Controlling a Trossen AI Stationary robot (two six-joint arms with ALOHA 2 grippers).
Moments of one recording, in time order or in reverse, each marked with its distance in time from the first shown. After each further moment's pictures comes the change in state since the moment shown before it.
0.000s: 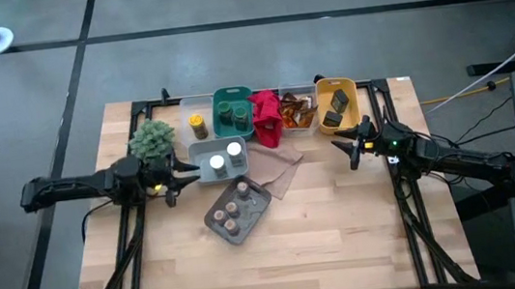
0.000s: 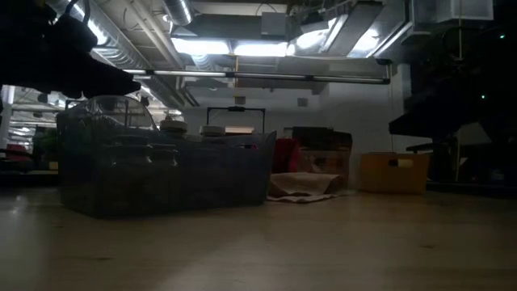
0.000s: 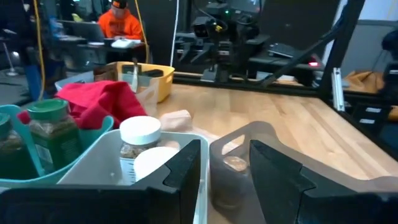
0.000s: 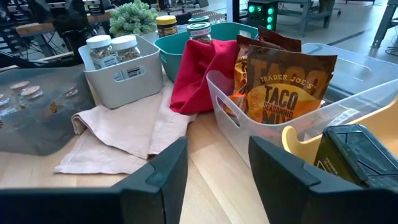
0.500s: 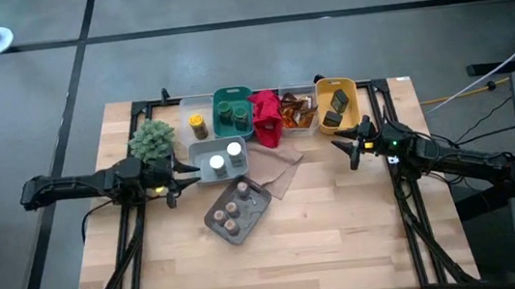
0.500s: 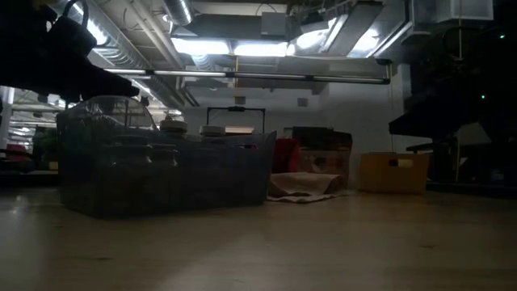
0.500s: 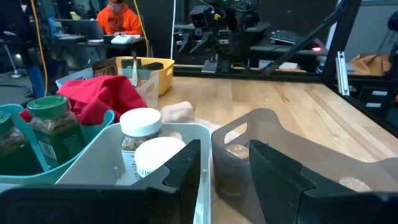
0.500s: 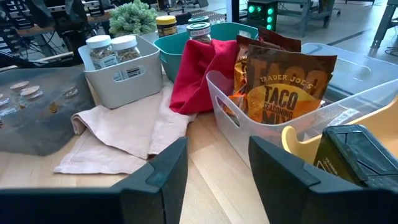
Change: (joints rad) left arm -0.029 0.000 0.000 -0.039 -0.034 0.053; right arm 0.000 0.000 0.000 0.000 0.001 0.000
